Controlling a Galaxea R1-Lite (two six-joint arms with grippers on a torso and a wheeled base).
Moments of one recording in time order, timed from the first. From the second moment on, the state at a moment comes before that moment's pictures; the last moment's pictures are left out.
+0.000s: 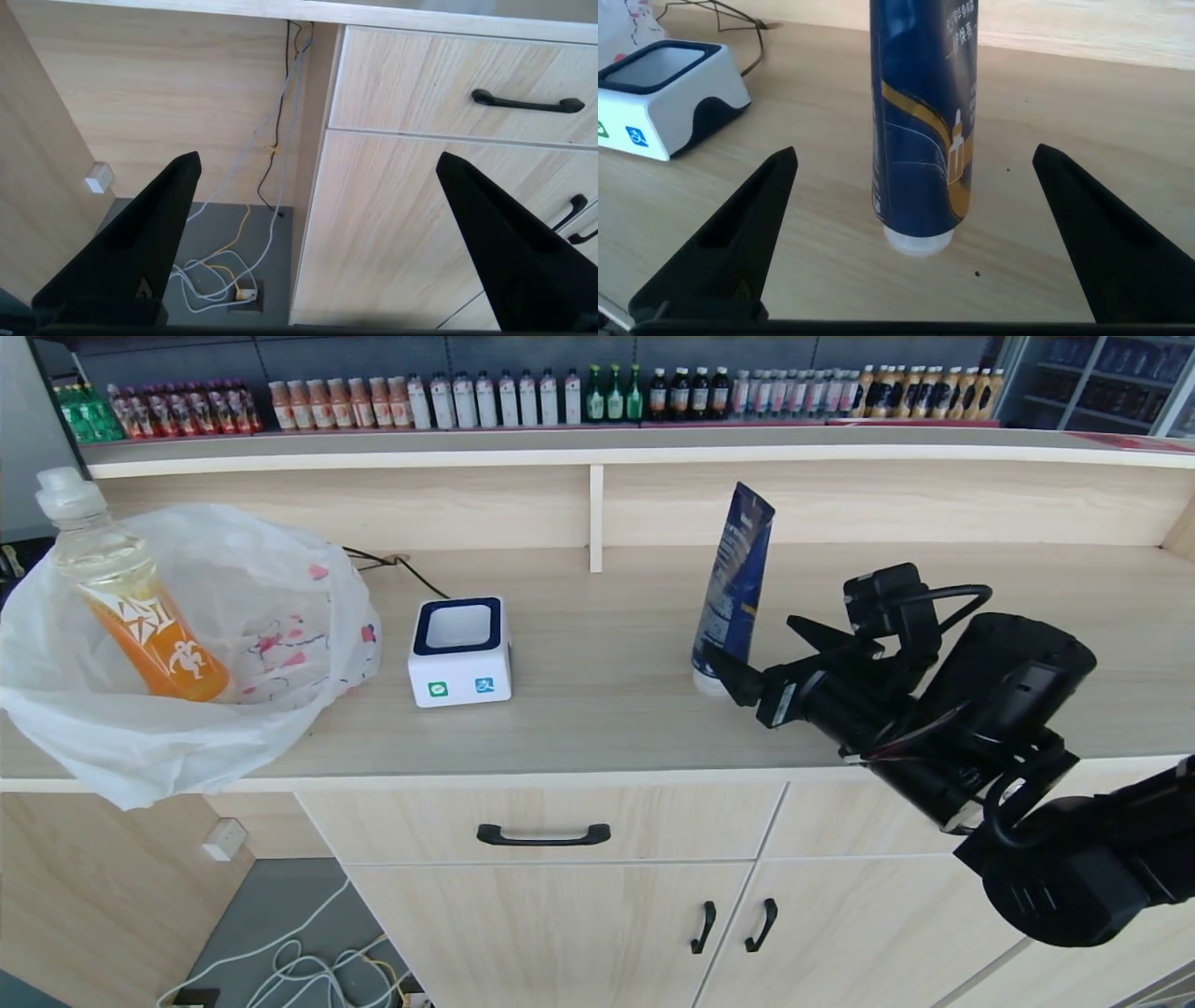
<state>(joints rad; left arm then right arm) 0.00 0.00 0.00 0.00 0.00 0.00 0.49 1.86 -0.76 -1.27 -0.04 -0.08</state>
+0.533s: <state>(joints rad) 0.00 0.00 0.00 0.00 0.00 0.00 0.48 1.93 -0.86 -1.27 -0.04 -0.09</state>
